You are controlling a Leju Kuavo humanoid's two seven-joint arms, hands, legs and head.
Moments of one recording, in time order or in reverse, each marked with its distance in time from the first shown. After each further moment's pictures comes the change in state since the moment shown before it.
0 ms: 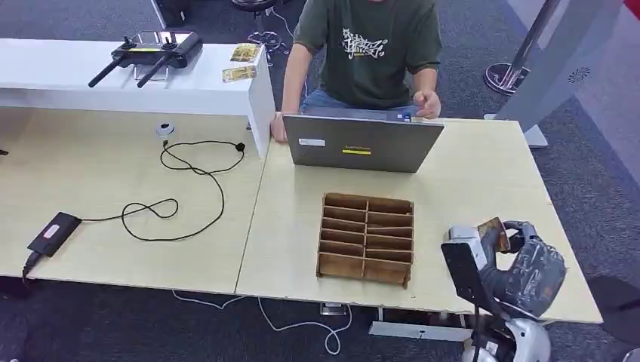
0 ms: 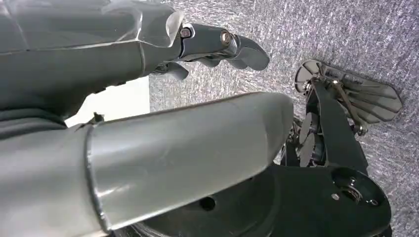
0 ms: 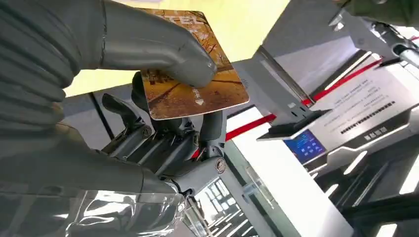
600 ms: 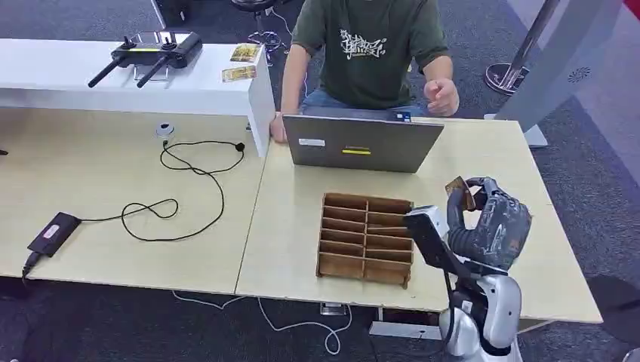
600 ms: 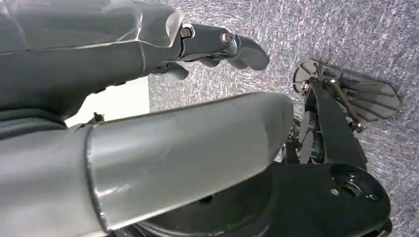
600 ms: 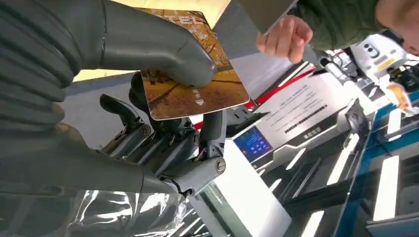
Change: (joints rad) left arm -0.010 0.003 -0.029 0.000 -0.005 0.000 0.000; right arm -0.203 0.003 0.115 0.118 0.035 0.032 -0.052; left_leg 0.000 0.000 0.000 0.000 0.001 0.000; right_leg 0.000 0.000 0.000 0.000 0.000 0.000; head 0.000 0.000
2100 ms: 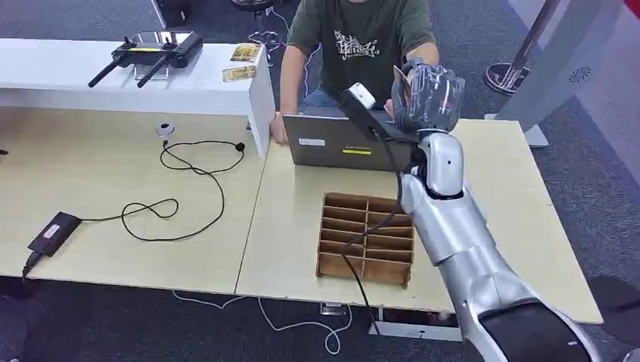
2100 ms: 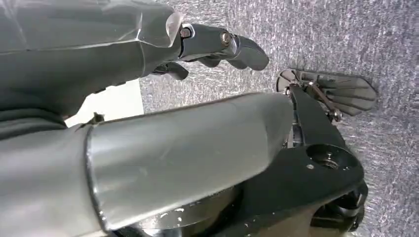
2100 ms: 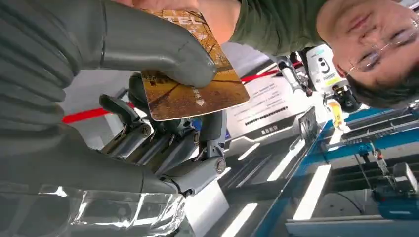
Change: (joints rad) left arm -0.070 0.021 -0.156 0.000 -0.049 0.000 0.022; right arm -0.782 0.079 0.143 0.890 0.061 -0.068 0.040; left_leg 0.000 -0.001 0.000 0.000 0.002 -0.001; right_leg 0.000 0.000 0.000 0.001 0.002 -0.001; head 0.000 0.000
